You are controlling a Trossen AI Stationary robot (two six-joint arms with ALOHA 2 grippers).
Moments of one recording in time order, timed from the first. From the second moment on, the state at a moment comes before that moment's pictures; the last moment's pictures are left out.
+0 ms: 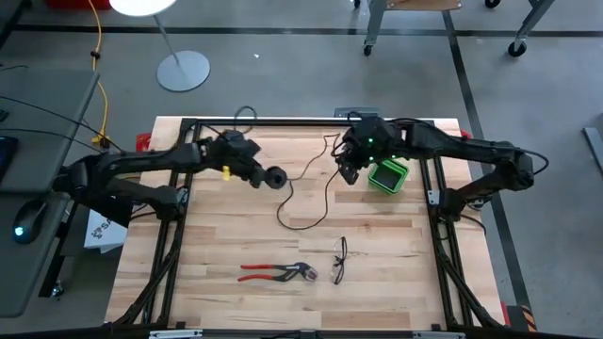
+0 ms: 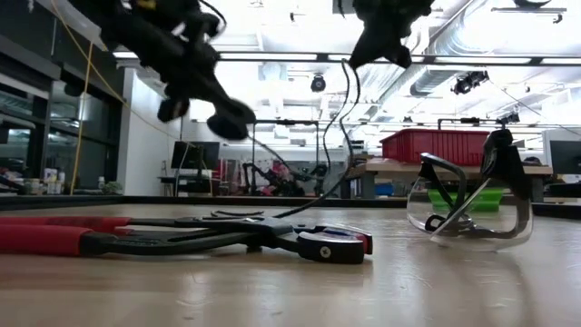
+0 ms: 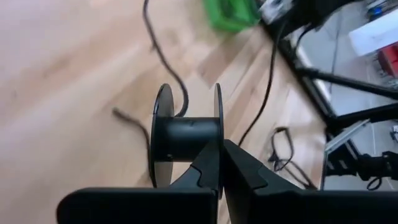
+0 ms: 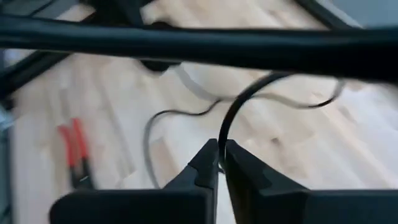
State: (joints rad) left arm 0.35 1.14 0.75 -0.23 0.26 -0.66; right arm -0.22 1.36 1.29 -0.71 -0.03 0.36
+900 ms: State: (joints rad) left arm 0.16 1.31 1.35 -0.65 -0.01 0.28; right arm -0.19 1.38 1.29 -0.24 0.01 0.00
